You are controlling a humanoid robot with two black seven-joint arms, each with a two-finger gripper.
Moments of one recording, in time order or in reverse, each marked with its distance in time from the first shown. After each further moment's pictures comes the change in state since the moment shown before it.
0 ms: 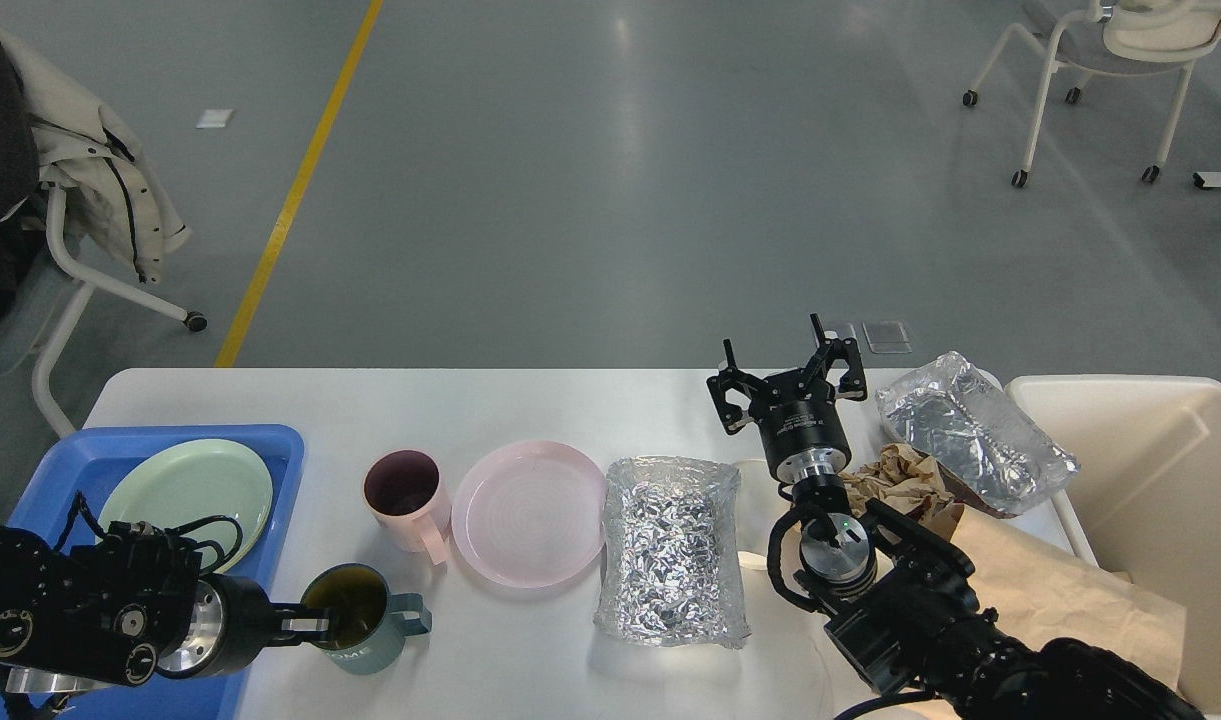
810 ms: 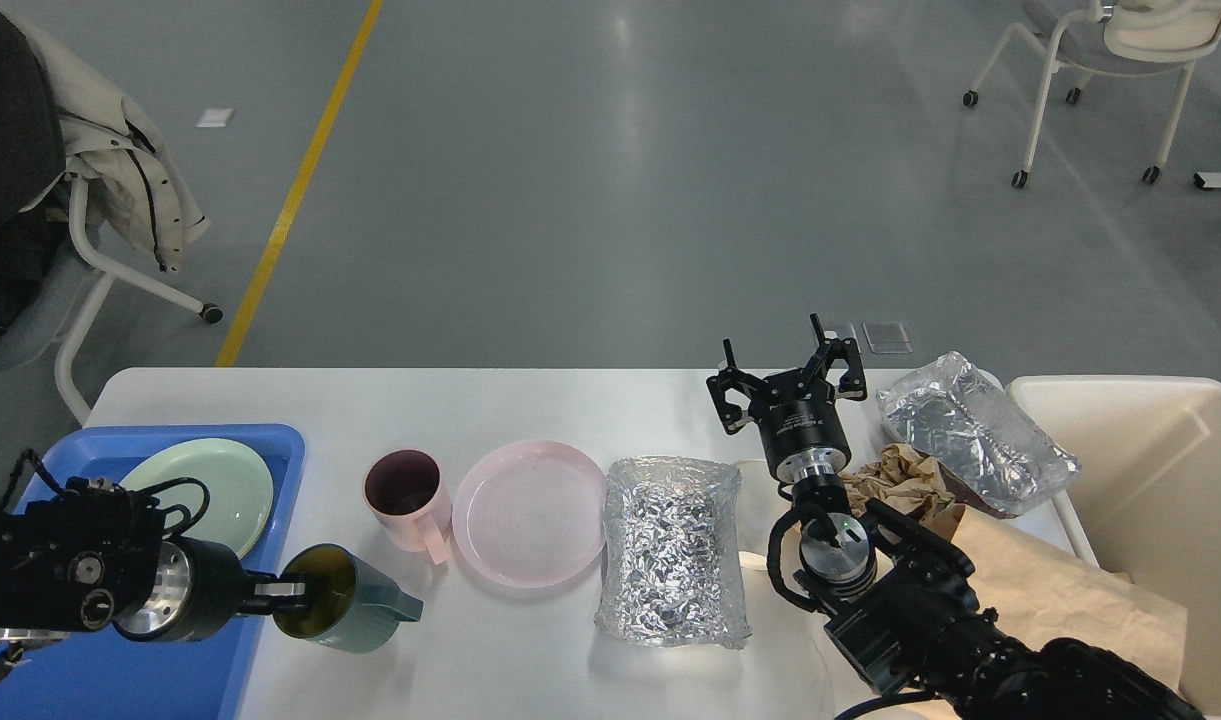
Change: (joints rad) left arm -0.099 0.140 -0.055 -0.018 0.009 -0.190 -0.015; right arm 0.000 0.000 0.000 0.000 0.000 0.000 0.000
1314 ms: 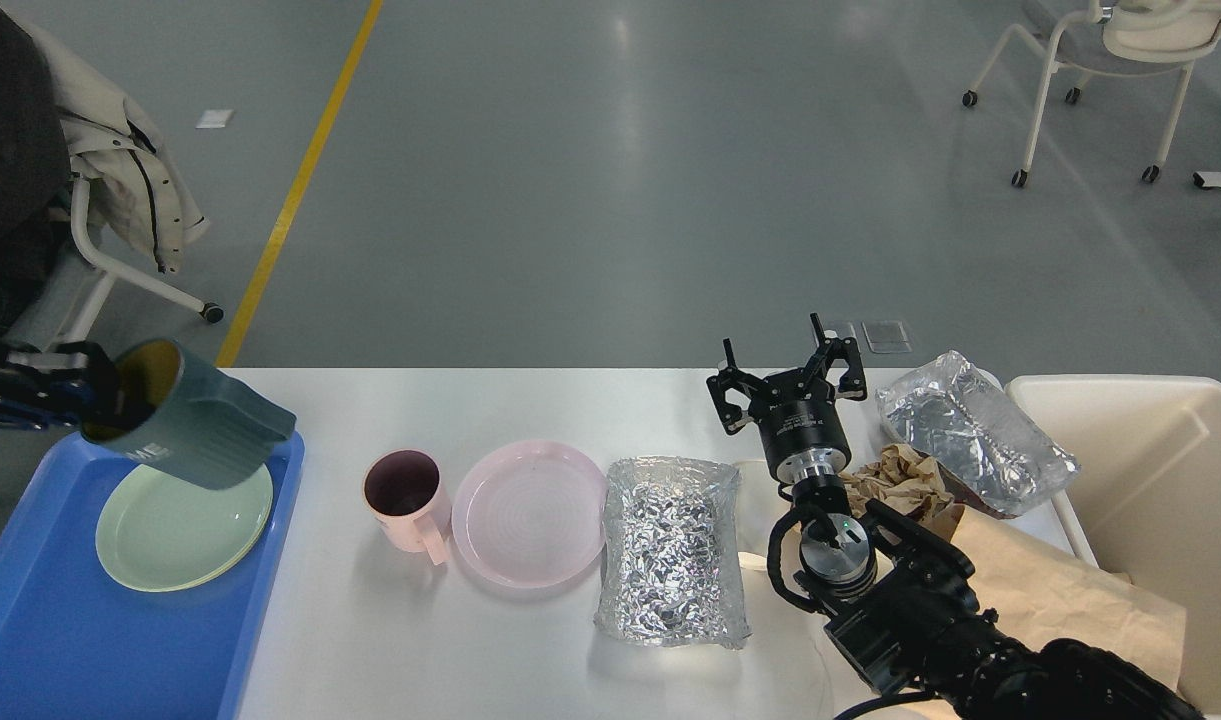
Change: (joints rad) left arm -0.543 0.610 -0.375 0.073 0.098 -0.971 0.115; right arm 0.000 0.000 0.000 0.000 0.000 0.000 0.000
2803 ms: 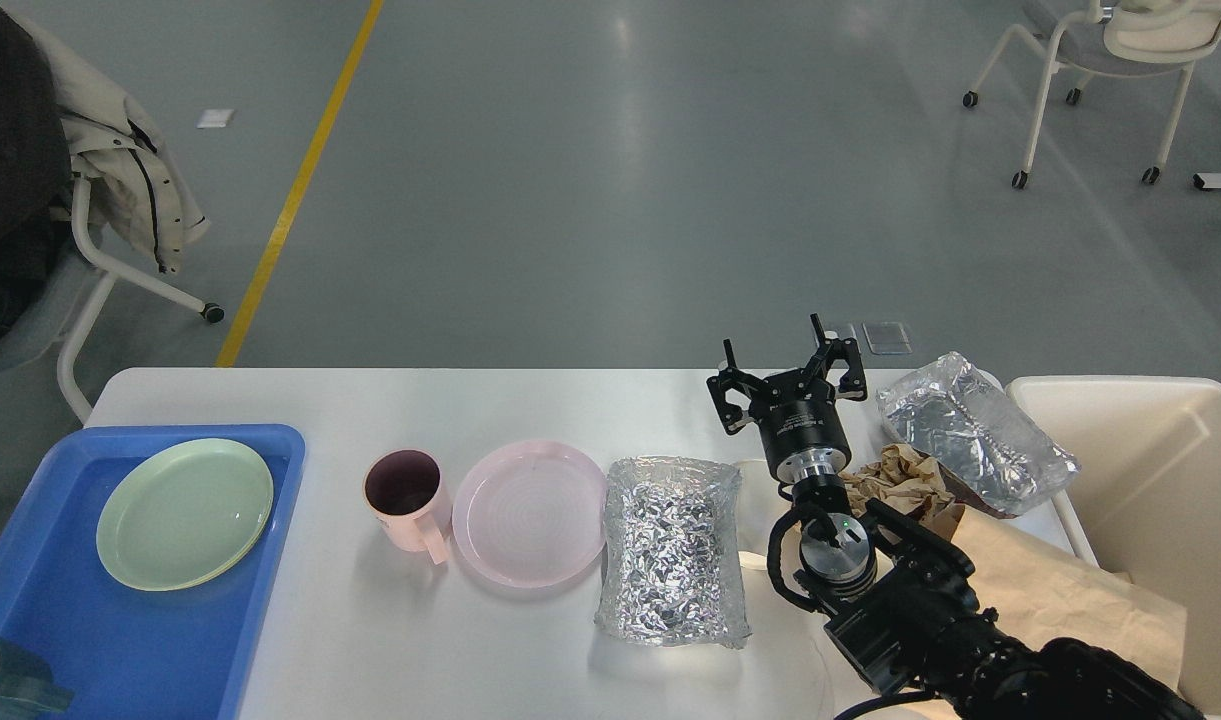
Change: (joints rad) left arm 0.974 -0.197 0.131 0.486 0.505 0.771 -0.389; right arm 0.000 0.000 0.000 0.000 0.000 0.000 0.000
